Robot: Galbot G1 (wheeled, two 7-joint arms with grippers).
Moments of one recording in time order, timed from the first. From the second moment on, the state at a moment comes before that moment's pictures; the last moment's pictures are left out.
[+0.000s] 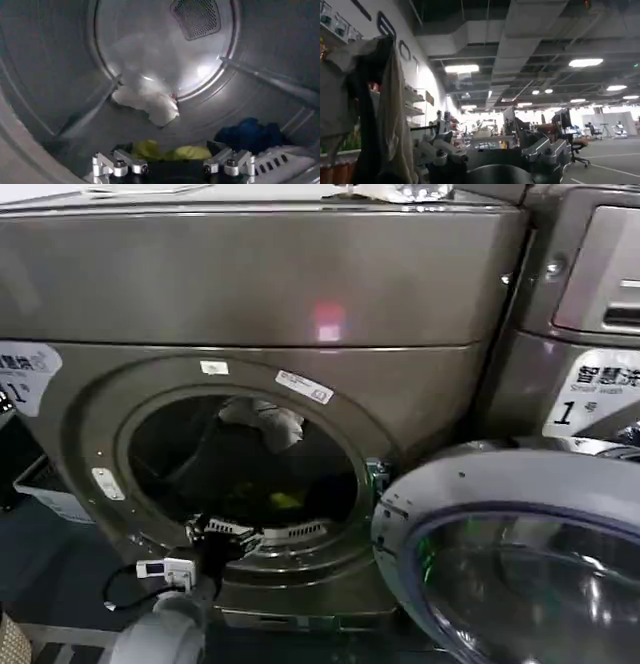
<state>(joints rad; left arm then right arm) 1.34 -1.50 -0.49 -2.28 0.05 0.74 0.05 -1.70 1.20 2.54 1.61 0.61 -0.23 -0.07</state>
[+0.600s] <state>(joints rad) 1.19 -1.49 -0.50 -2.18 0.11 0.74 0.10 -1.70 1.20 2.52 1.63 0.61 -0.22 -0.08</state>
